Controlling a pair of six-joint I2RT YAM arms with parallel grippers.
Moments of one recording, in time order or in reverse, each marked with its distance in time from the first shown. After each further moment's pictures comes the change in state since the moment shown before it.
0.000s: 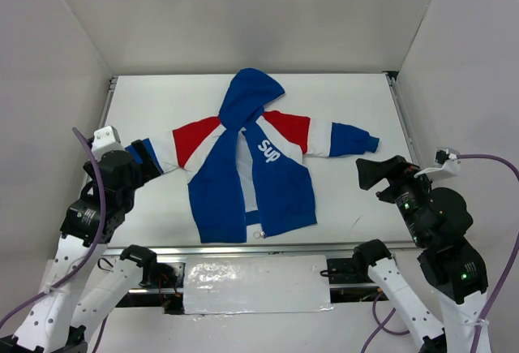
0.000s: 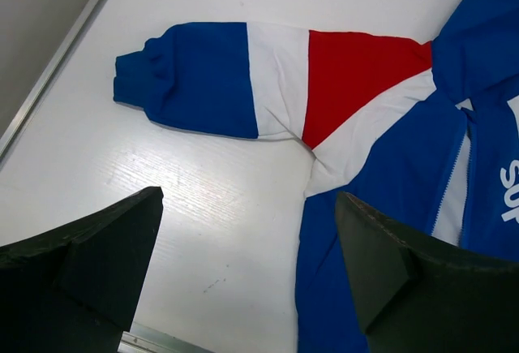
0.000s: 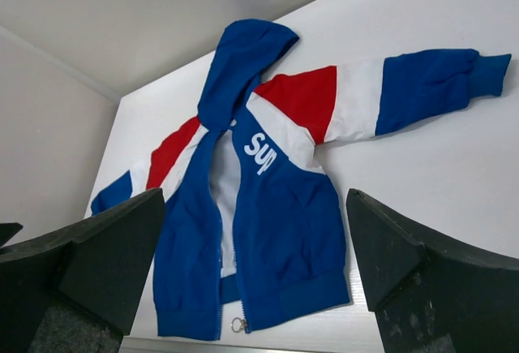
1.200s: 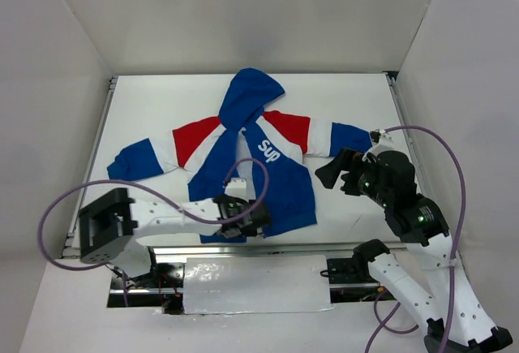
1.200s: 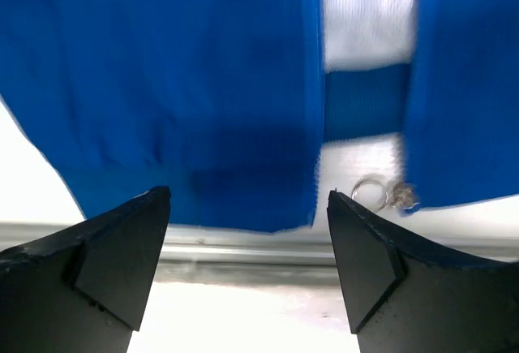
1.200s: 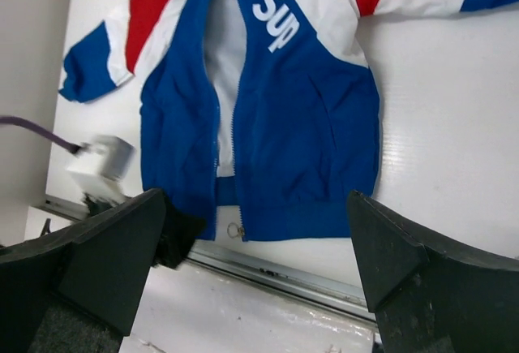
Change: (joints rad) left arm -0.909 0.850 0.019 -0.005 0.043 -0.716; right arm 0.034 0.243 -0.161 0.047 -0.292 -0.007
